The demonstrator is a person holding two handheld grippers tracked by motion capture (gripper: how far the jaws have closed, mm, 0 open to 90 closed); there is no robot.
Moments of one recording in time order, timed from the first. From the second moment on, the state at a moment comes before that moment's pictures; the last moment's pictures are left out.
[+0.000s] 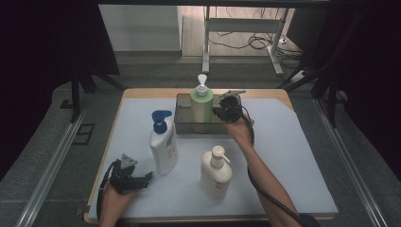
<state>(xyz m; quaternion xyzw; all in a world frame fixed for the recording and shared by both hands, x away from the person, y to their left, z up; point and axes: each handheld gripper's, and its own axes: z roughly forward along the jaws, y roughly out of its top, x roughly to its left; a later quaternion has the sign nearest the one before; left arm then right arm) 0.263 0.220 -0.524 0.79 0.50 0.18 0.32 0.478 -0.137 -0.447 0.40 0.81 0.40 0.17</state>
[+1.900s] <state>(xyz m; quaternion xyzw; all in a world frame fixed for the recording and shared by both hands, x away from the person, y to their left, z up) 0.263 0.220 -0.524 0.79 0.50 0.18 0.32 0.475 -0.090 -0.462 0.40 0.82 0.38 0.16</state>
